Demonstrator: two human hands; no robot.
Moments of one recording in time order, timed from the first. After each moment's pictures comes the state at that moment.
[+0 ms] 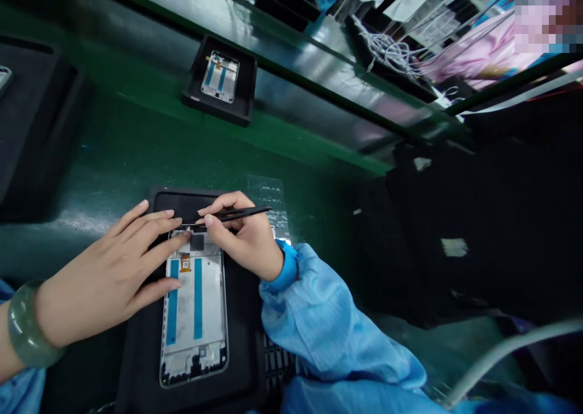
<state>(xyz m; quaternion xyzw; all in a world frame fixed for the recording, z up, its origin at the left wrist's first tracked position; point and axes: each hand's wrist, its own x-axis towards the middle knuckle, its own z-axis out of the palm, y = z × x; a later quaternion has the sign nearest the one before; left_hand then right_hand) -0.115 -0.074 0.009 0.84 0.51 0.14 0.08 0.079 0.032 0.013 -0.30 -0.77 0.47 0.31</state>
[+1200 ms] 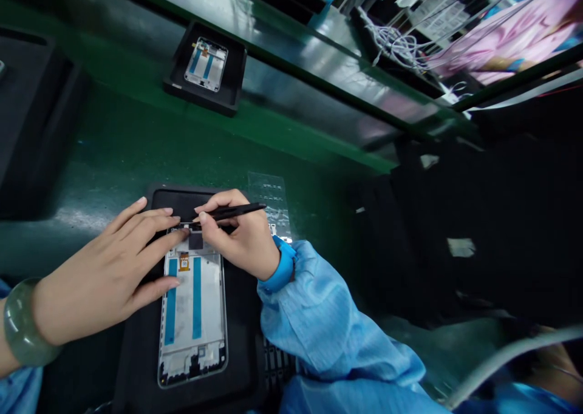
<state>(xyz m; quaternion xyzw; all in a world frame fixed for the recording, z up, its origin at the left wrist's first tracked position) -0.113 -0.074 0.010 0.84 0.52 0.14 0.09 0.076 0.030 0.013 -0.30 -0.79 0.42 0.33</state>
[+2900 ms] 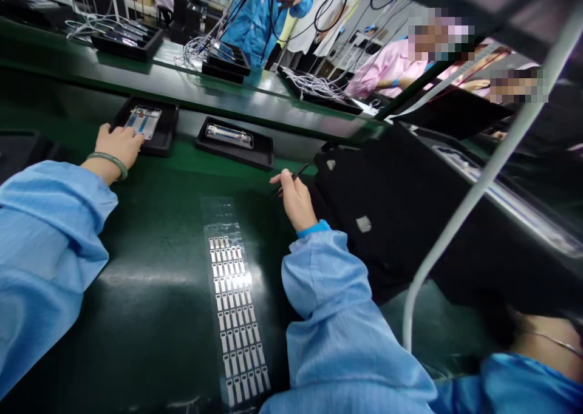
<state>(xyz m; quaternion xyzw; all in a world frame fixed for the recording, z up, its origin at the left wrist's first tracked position) -0.157 0.142 0.034 0.72 0.69 0.09 -0.06 0.235 0.145 0.021 -0.59 -0.68 0.20 0.38</state>
